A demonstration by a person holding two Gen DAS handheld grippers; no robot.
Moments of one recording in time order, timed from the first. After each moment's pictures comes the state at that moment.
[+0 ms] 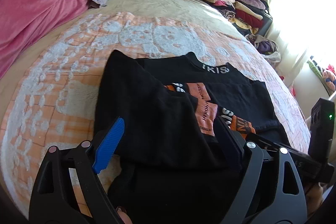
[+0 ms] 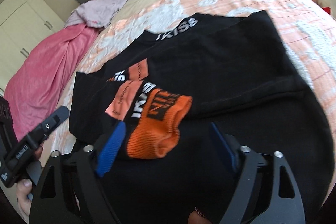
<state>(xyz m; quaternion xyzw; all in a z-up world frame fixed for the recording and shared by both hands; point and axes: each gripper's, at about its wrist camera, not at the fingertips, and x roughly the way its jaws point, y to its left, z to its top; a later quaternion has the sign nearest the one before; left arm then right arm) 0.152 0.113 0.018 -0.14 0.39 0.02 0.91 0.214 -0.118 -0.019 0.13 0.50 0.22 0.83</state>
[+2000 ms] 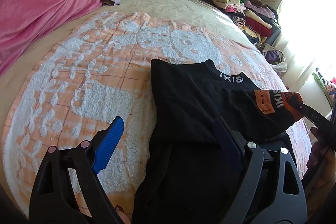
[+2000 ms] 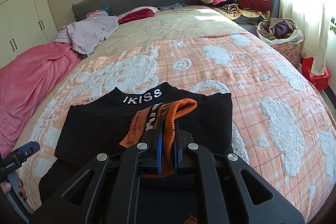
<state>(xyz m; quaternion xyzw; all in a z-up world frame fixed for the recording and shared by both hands) 0.152 0.144 0.016 -0.16 0.39 0.05 0.91 0.260 -0.169 0.039 0.04 0.38 0.15 0.91</state>
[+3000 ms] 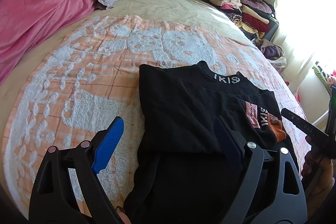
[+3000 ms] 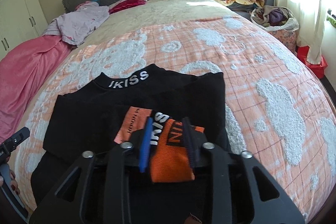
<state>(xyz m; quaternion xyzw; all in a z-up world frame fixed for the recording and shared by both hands) 0.172 0.128 0.019 -0.14 0.39 0.04 0.91 0.263 -0.181 0.010 0.05 0.42 0.12 0.90</state>
